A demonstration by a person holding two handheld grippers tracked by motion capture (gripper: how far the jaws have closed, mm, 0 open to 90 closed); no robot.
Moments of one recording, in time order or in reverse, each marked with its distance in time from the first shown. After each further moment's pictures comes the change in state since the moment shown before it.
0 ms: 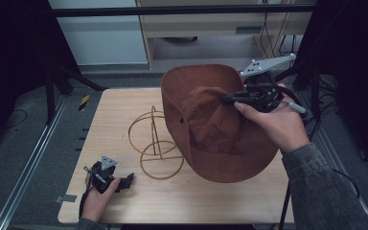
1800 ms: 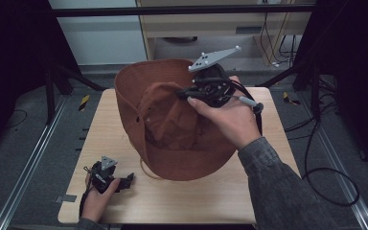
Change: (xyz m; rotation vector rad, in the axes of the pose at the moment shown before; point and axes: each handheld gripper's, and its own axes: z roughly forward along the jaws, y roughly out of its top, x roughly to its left) left arm 0.000 0.000 0.000 -0.003 0.001 -0.006; right arm 0.056 0.053 0.053 -0.060 0.069 -0.065
